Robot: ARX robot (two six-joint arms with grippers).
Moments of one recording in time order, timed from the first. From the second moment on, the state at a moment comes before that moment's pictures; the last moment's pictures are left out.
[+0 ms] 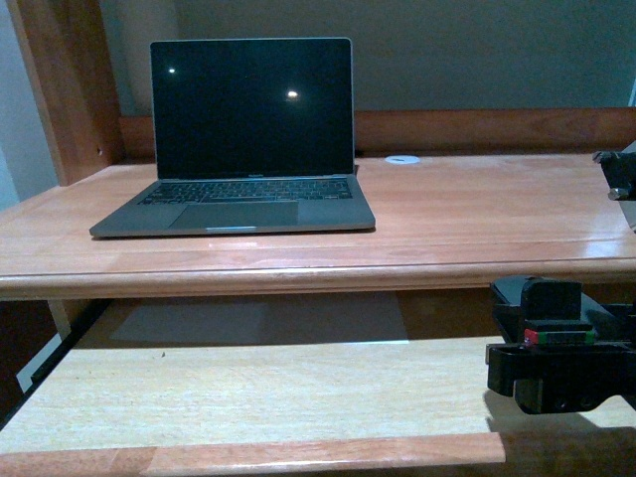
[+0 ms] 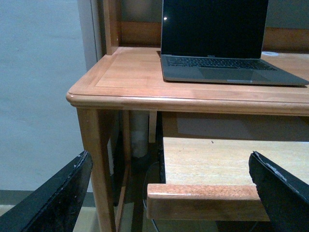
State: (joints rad) left arm 0.00 0.00 0.01 -0.01 0.00 -0.01; right arm 0.39 1.40 0.47 0.61 0.22 0.21
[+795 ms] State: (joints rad) left arm 0.00 0.00 0.01 0.00 0.00 -0.01; right arm 0.39 1.52 0.53 0.70 0.24 0.20
